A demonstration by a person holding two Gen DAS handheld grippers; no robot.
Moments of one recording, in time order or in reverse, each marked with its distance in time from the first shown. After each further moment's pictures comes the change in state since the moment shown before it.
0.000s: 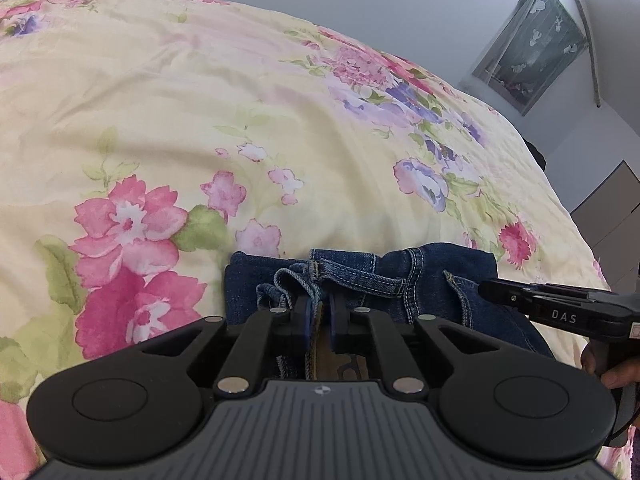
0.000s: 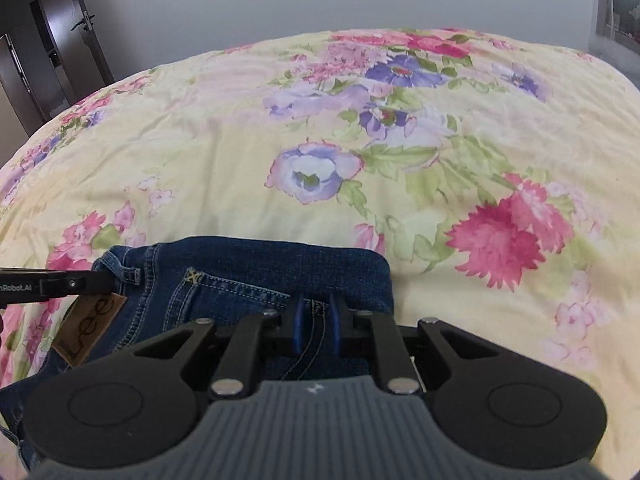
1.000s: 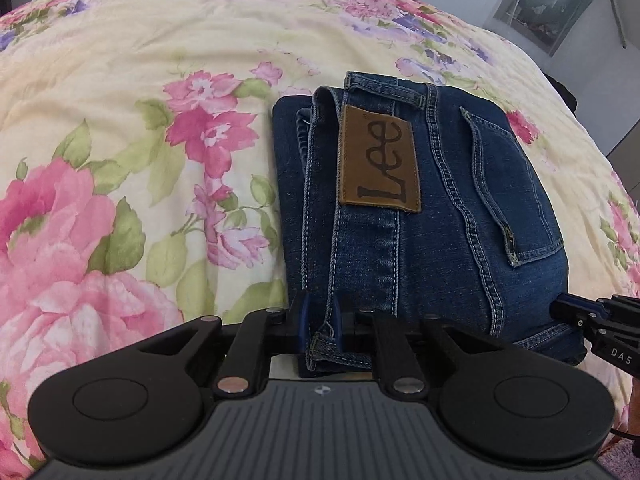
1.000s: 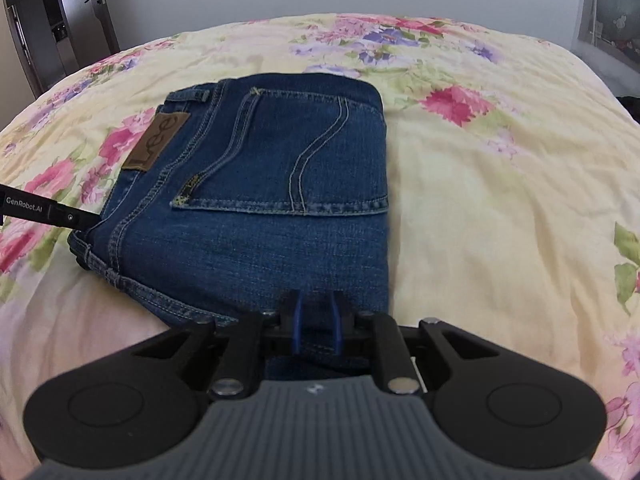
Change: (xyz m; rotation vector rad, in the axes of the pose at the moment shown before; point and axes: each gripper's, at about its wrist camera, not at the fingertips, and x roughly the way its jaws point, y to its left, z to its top) left arm -0.070 -0.020 -0.092 0.057 0.138 0.153; right arm -0.117 0.029 -0.152 -0.060 0.015 -0.057
